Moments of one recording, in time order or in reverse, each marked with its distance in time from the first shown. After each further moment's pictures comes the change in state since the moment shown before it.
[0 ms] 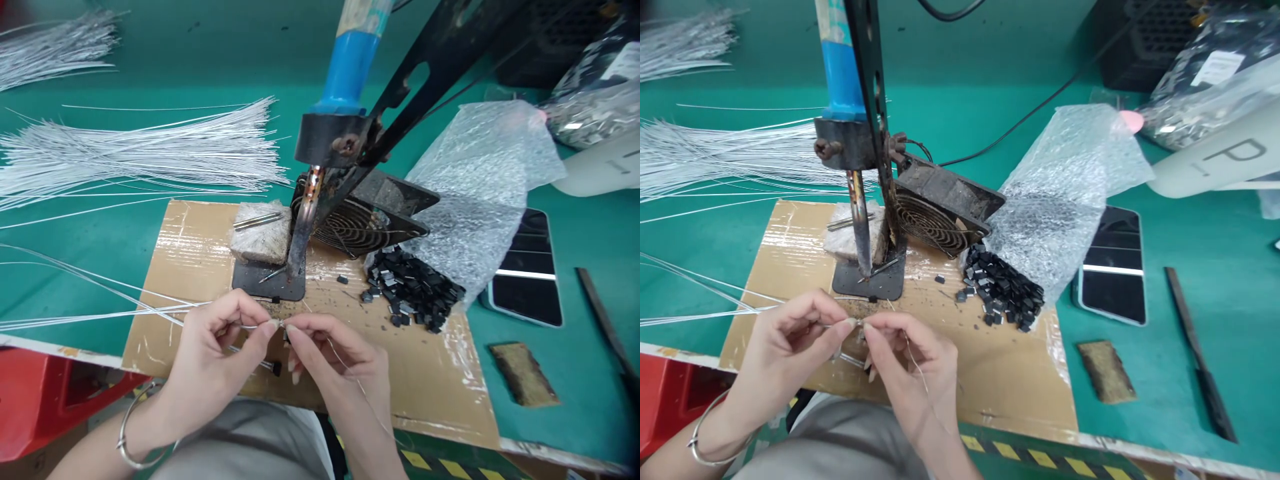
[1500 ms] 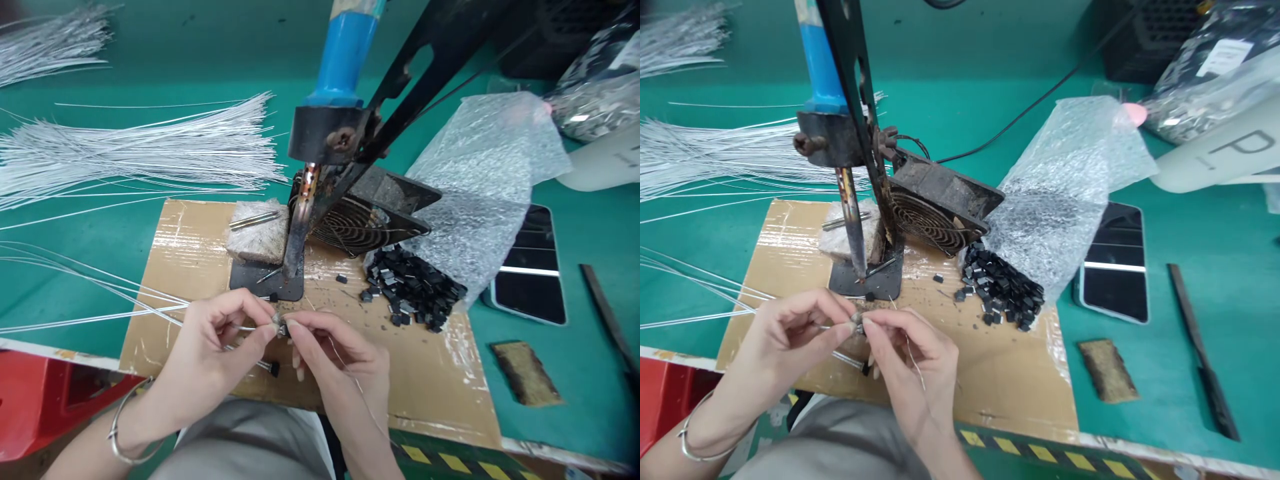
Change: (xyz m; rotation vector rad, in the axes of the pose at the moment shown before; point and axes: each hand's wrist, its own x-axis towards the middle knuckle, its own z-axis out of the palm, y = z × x) left_hand 0.008 0.002 -0.005 -0.079 -0.110 -0.093; right_hand 0.013 0.017 -0.005 0.022 -0.047 -0.219
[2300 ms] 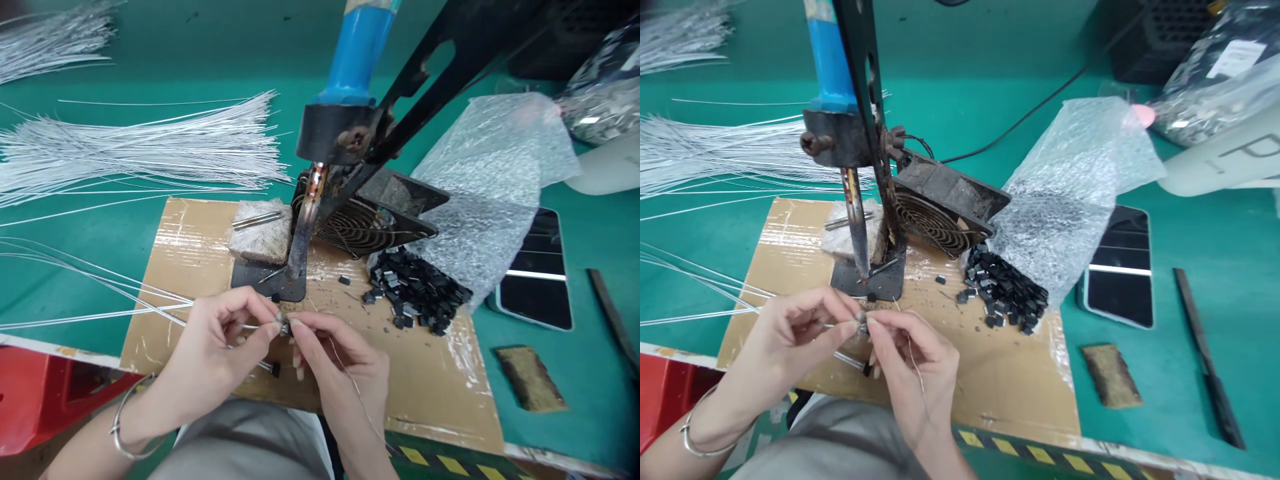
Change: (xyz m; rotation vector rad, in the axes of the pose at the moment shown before) left_hand 0.001 -0.003 0.001 -0.026 -0.011 -0.018; right_hand -0.003 0.006 0.002 0.011 0.036 -0.028
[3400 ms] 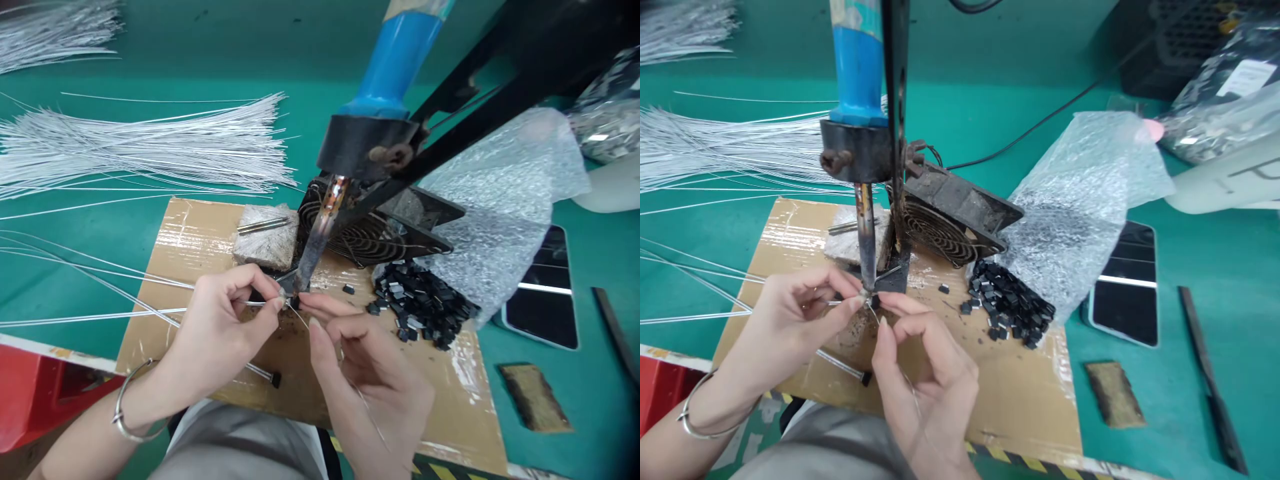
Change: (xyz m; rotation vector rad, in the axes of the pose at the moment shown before) left_hand 0.028 0.018 0.002 0.209 0.117 0.022; right_hand 0.007 -0.024 -0.001 -0.377 0.035 -0.278
